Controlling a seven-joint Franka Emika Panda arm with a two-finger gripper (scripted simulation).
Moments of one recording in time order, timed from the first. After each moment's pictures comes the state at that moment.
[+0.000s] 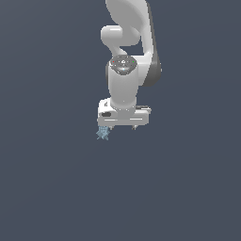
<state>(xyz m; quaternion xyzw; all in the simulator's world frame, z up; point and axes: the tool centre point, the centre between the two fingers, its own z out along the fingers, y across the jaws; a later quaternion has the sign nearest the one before) -0.005 0.011 0.169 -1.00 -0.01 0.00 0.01</state>
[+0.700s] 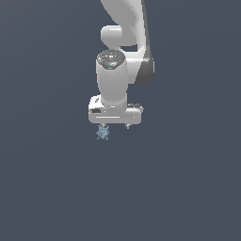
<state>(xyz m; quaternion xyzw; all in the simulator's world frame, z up) -0.005 -0.020 0.181 -1.00 0.02 0.00 0.01</state>
